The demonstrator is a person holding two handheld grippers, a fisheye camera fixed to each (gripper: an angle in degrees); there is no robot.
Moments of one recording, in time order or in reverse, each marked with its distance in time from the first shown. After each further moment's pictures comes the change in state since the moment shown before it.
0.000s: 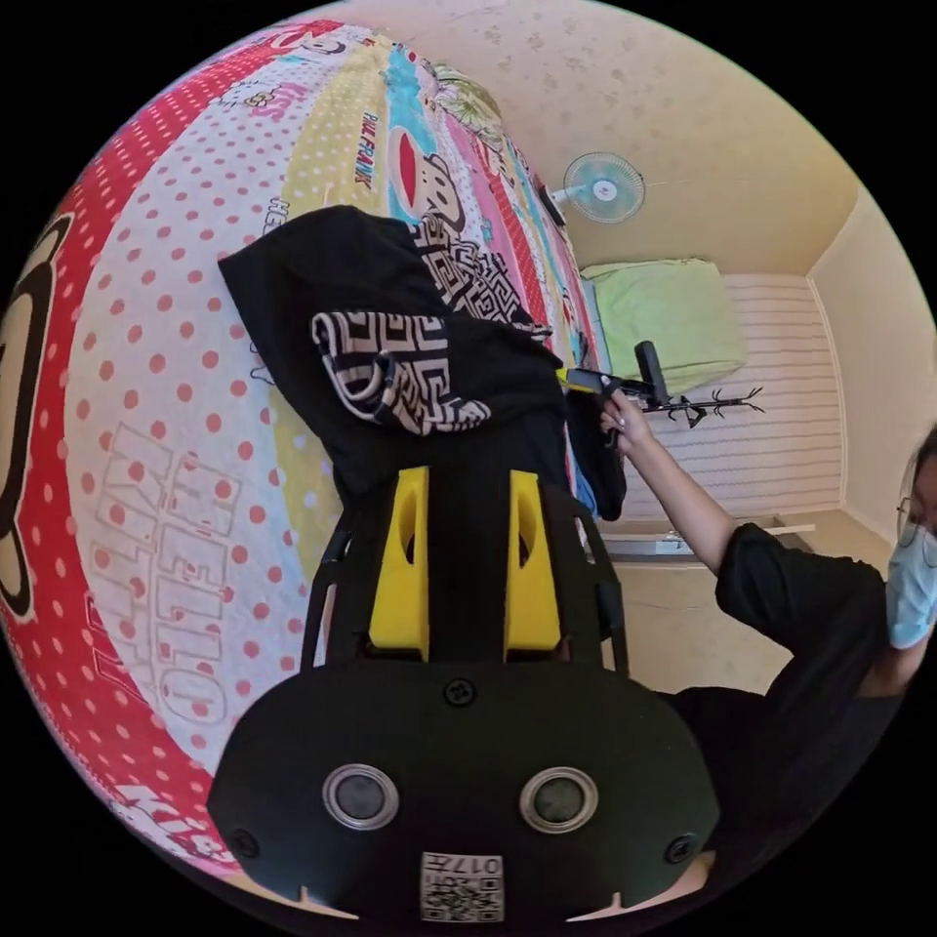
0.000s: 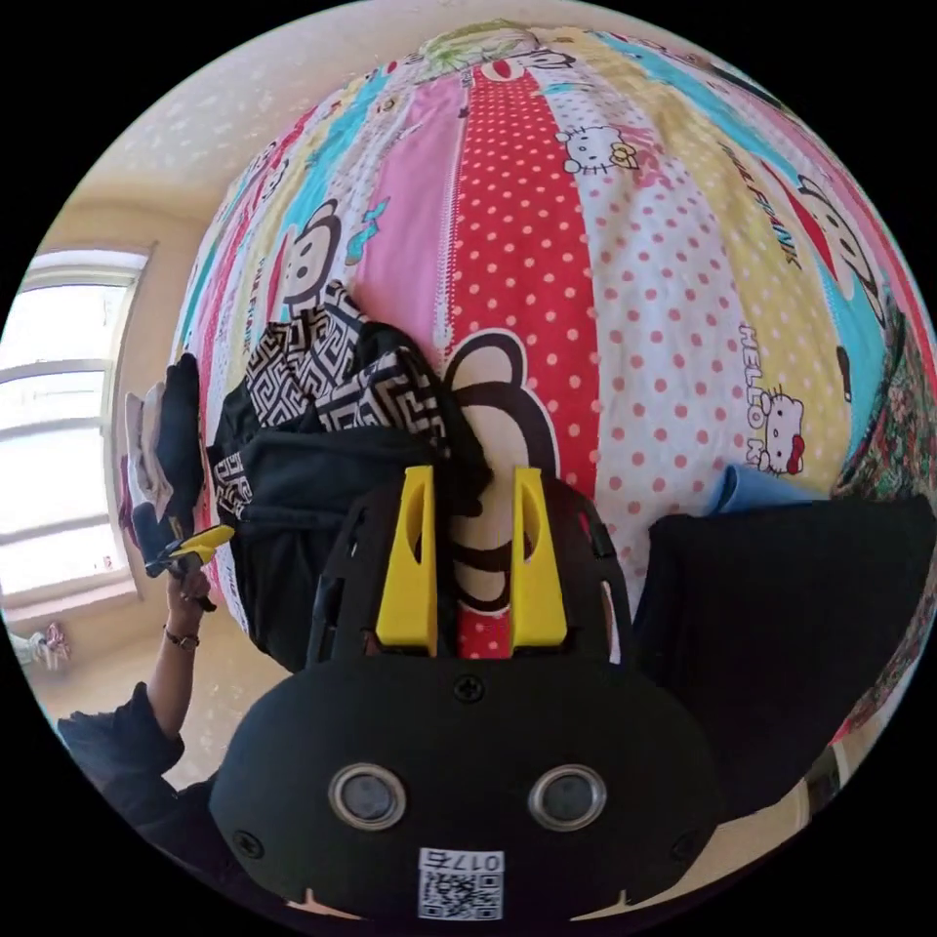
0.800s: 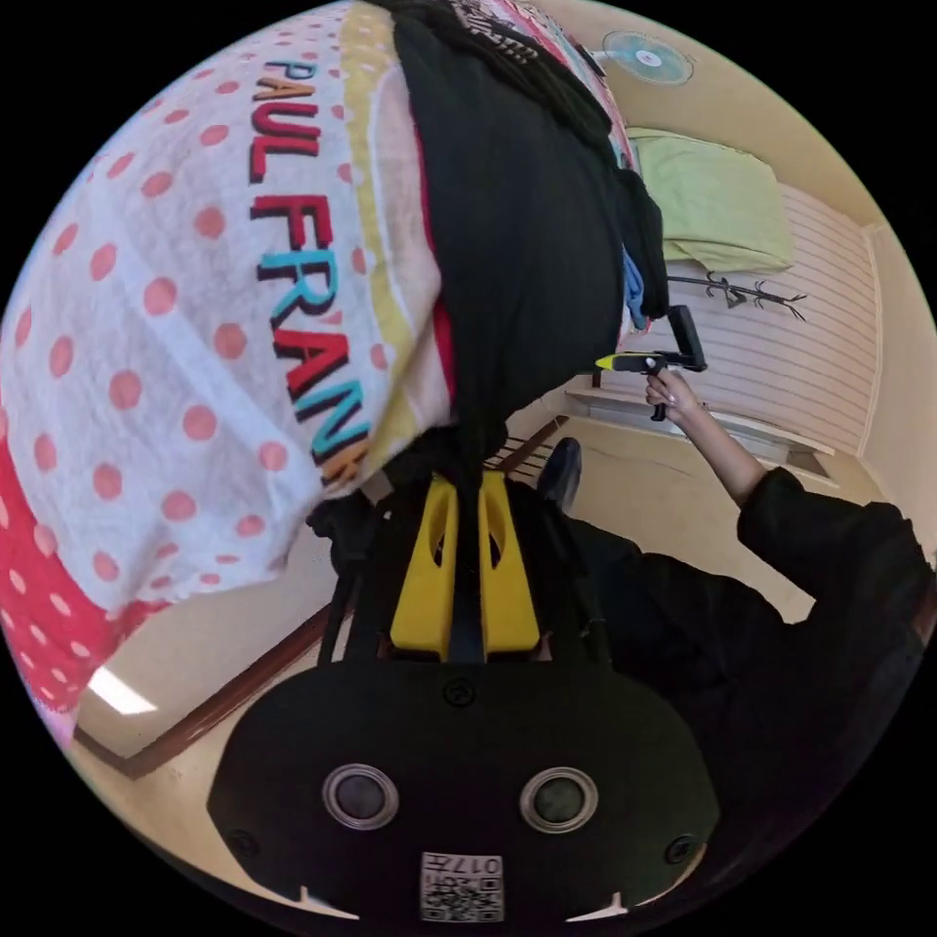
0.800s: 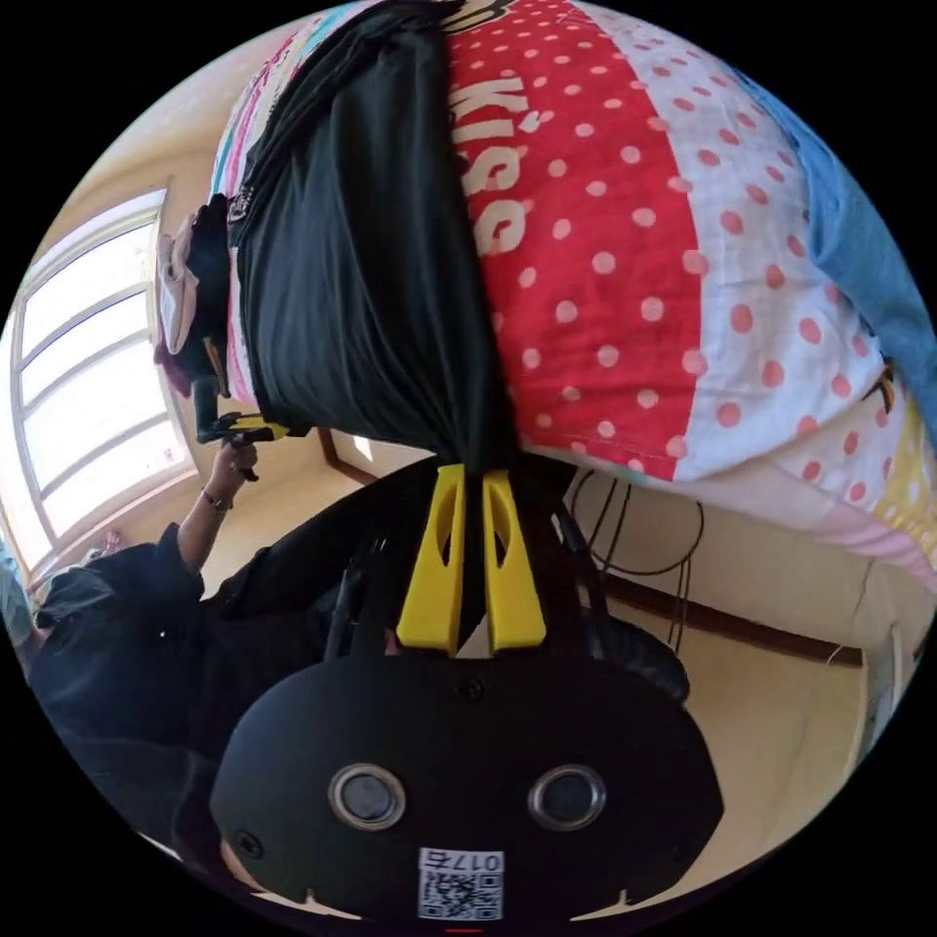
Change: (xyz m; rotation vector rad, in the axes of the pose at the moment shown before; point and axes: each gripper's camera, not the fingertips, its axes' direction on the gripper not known) left arm 0.014 0.194 0.012 -0.420 0.099 -0.083; right arm 0.069 0.281 0.075 -0.414 -0.386 0.030
